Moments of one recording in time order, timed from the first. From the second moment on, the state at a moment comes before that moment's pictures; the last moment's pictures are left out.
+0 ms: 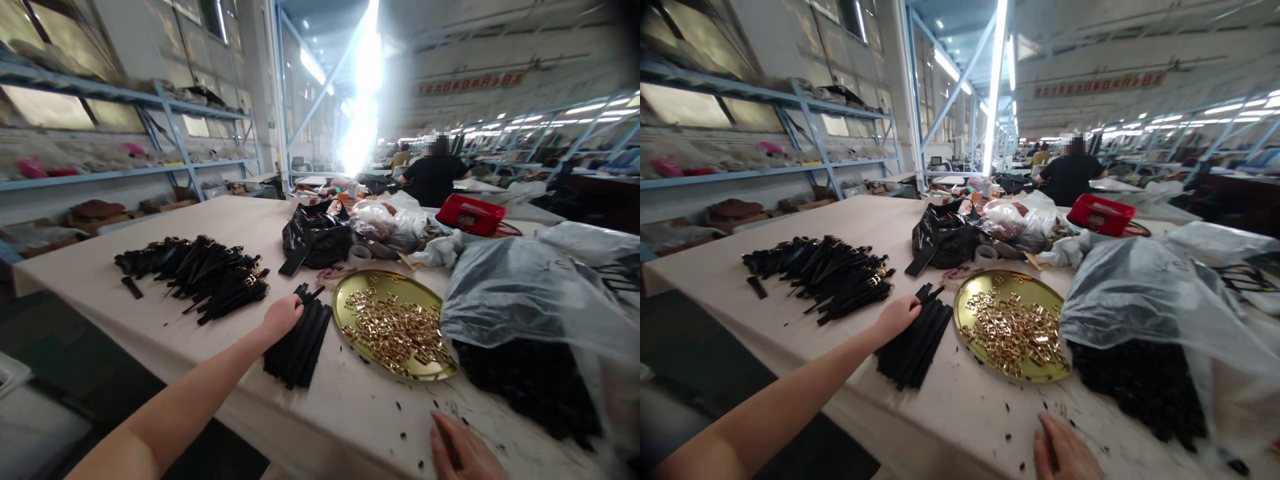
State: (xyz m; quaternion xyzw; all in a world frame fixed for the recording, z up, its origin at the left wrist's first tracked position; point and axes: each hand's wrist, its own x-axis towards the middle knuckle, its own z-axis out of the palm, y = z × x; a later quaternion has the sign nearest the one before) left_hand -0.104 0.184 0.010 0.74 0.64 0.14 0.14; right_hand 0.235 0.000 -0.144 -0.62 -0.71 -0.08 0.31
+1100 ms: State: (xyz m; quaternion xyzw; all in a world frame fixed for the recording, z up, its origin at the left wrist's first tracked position) left_hand -0.011 0.050 -0.045 0.27 0.47 0.18 0.82; right_hand 0.247 0.066 -0.094 -0.66 -0.71 -0.03 0.23
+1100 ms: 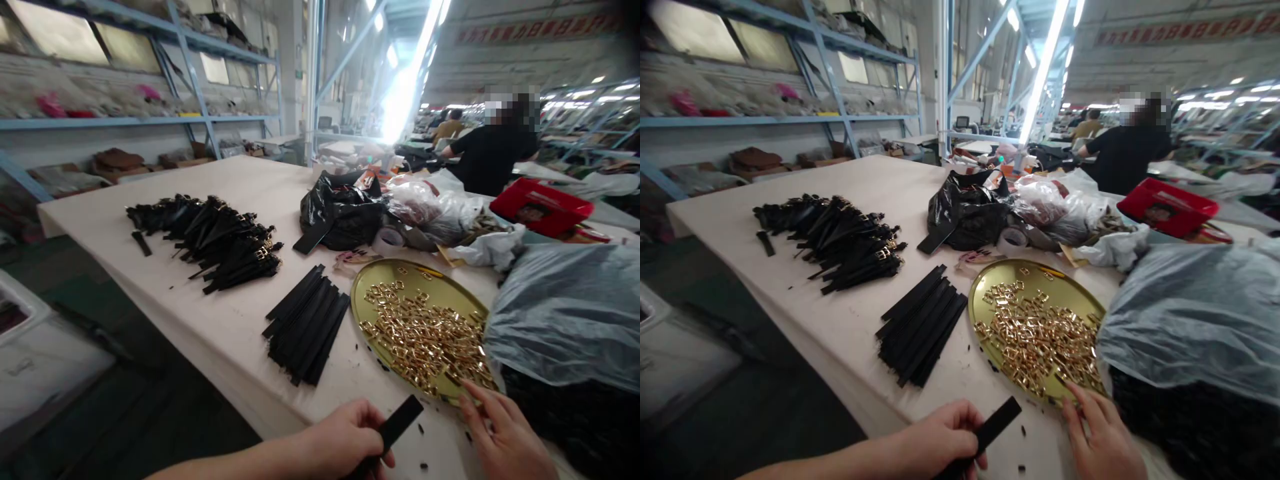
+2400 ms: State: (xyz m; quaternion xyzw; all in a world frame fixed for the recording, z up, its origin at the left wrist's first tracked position) left_hand -0.016 0.026 0.001 0.17 0.41 0.19 0.87; right_hand 0.238 0.045 -0.048 -0.68 -0.35 0.43 0.48
